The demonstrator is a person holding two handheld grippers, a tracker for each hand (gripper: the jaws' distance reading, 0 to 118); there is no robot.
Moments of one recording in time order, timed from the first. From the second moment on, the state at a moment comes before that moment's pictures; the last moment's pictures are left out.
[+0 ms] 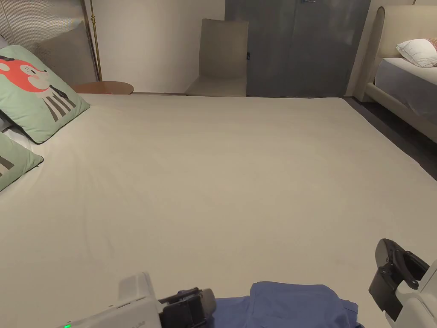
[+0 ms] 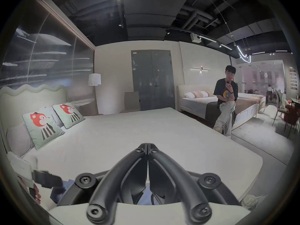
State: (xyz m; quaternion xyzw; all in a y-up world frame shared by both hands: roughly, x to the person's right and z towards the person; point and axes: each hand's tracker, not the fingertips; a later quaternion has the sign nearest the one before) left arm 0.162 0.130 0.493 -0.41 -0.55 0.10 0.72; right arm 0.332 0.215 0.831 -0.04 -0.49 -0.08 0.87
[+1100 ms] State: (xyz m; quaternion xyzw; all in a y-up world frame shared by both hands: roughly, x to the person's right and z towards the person) left arm 0.188 0.121 0.559 -0.32 -0.58 0.04 0.75; right arm 0.340 0.212 0.850 -0.04 -0.50 -0.10 0.86
